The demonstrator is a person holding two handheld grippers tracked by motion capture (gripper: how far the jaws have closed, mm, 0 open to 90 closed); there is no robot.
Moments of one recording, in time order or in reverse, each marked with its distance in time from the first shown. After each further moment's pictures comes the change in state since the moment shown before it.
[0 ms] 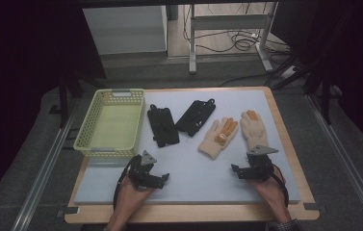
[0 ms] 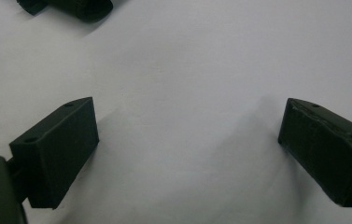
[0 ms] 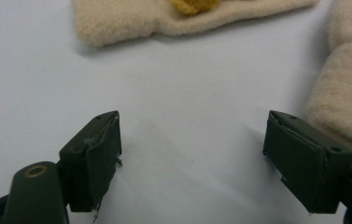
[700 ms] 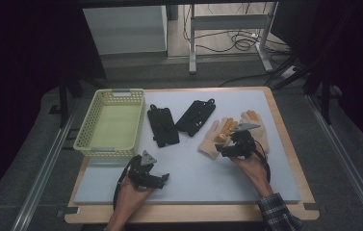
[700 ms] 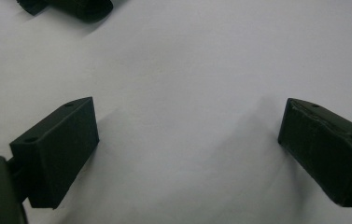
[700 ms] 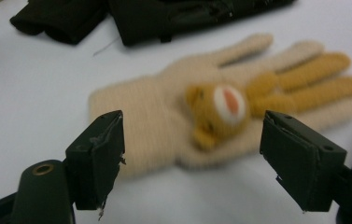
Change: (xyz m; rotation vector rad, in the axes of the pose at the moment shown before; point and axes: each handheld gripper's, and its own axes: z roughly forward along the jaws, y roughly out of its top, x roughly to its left) left arm 0.000 0.000 0.000 -0.001 0.000 0.000; right arm 0.006 0.079 0.038 -0.019 0.060 0.013
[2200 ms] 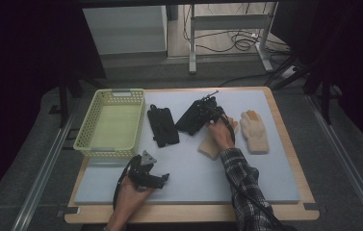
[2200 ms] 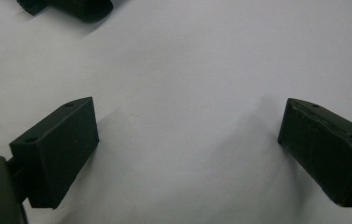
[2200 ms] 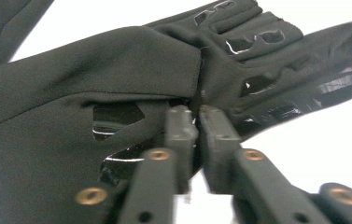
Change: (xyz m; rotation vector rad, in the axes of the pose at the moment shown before) left arm 0.000 0.000 0.000 0.001 -0.002 -0.001; right arm -0.015 0.101 0.132 0.194 -0.121 0.000
